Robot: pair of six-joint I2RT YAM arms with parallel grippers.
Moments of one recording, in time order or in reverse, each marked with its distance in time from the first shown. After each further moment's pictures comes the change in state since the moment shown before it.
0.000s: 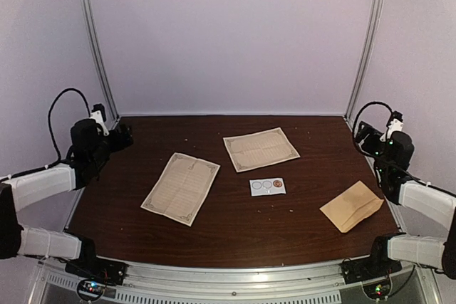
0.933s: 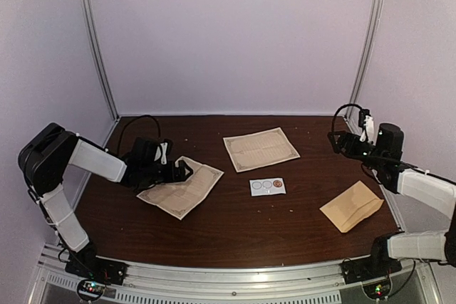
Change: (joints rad) left arm -0.375 0.629 0.199 -0.074 0.364 -0.194; right arm 0.064 0.069 0.124 -0.274 -0.538 -0.023
